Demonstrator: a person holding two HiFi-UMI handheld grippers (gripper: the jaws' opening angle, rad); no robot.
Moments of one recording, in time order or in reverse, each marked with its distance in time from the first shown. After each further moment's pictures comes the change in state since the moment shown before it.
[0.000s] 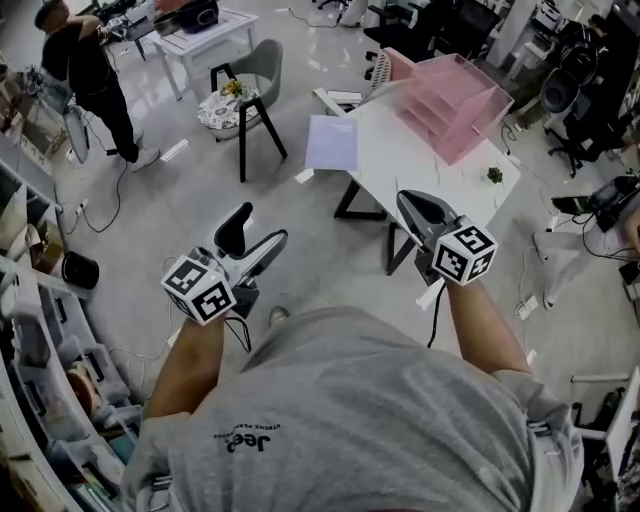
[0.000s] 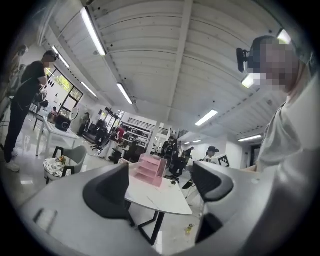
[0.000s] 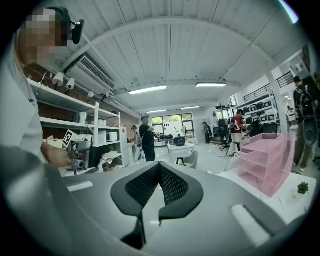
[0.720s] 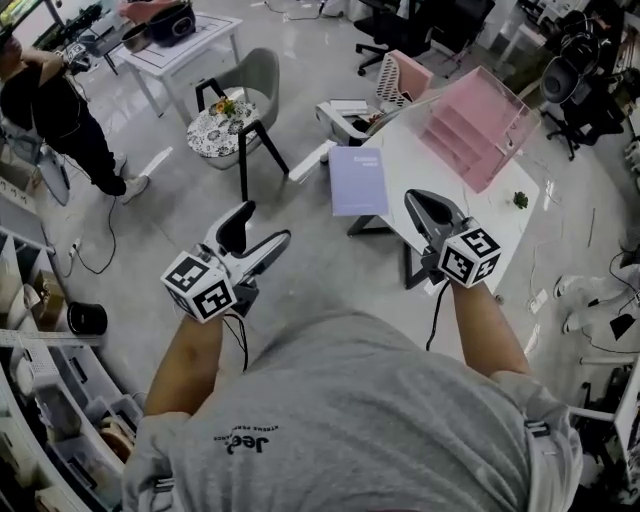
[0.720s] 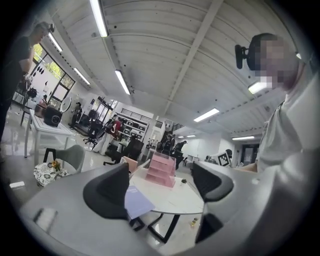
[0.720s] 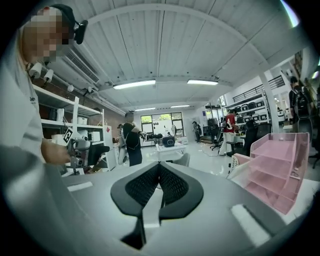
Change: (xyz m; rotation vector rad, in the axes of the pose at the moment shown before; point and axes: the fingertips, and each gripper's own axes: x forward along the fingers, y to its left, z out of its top) left arm 0.087 0.224 0.064 -0.026 0.103 -0.116; right arm 0.200 -0.076 0.031 0.027 0.007 -0.134
